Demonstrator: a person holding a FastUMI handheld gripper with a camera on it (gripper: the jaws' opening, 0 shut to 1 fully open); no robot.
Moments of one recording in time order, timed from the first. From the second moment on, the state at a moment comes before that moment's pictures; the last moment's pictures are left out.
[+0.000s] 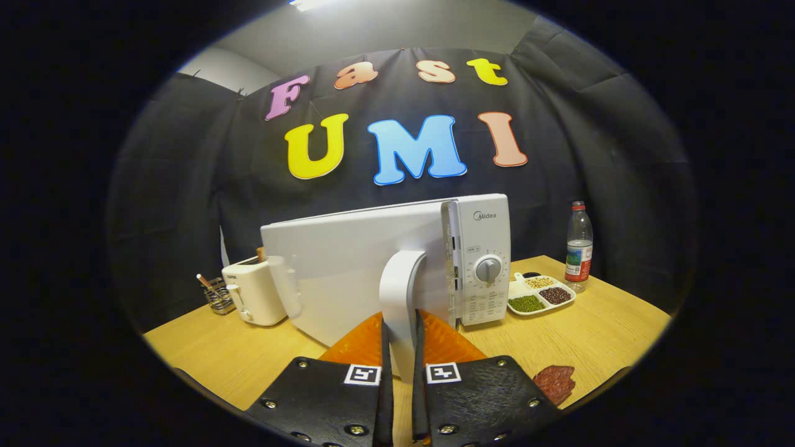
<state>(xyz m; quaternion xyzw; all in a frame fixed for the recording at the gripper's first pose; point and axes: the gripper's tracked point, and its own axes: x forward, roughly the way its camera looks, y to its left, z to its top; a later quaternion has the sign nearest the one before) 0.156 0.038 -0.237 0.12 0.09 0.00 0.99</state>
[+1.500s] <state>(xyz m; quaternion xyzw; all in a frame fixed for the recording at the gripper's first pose) 0.013 0.276 -0.156 0.15 0.08 0.15 0.97</state>
